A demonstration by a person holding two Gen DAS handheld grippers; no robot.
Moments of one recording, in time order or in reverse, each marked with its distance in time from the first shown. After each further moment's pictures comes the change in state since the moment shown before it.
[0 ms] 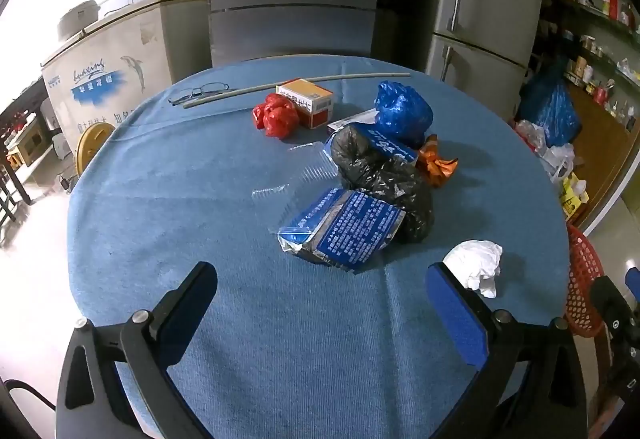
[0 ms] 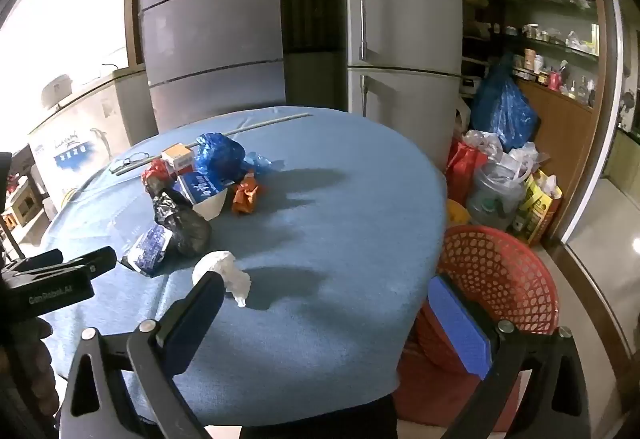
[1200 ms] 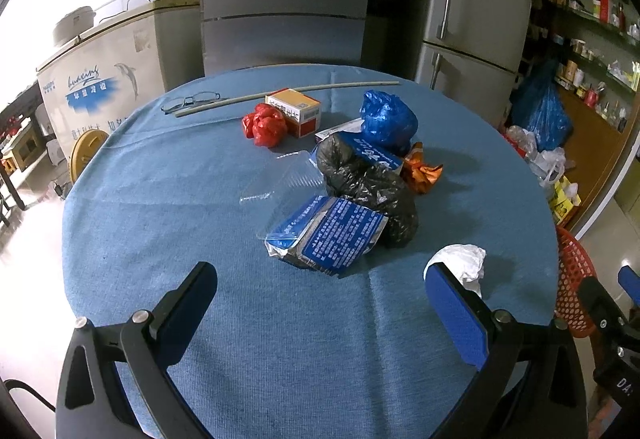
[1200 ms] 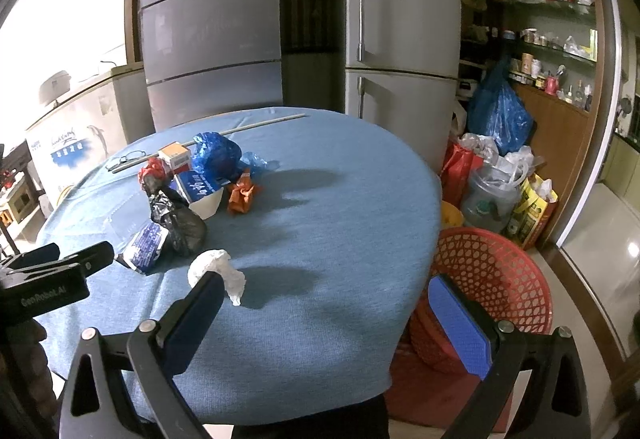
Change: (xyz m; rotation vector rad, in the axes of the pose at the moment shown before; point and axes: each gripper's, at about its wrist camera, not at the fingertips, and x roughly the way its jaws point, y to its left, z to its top) left arm -0.008 -0.004 -0.001 0.002 -0.037 -0.039; right arm -0.003 0.000 -0.001 -0.015 -0.007 -0.021
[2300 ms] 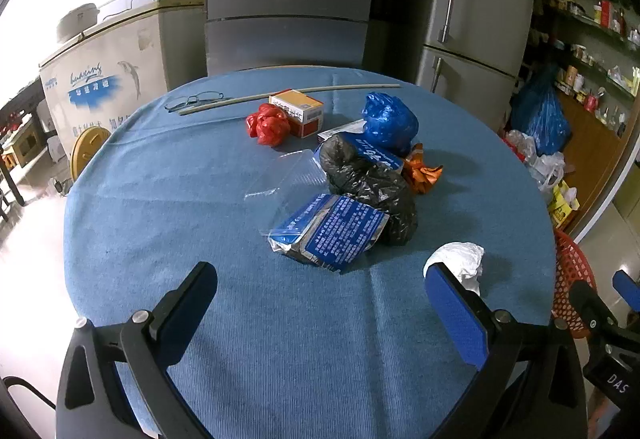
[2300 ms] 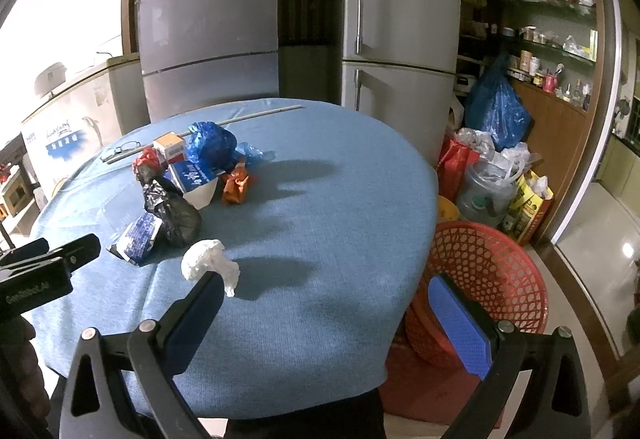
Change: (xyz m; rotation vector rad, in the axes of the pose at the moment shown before) left arm -0.005 0.004 -0.005 -0.015 -0.010 -0.004; right arm 0.003 0.002 -0.003 -0.011 0.031 -0.022
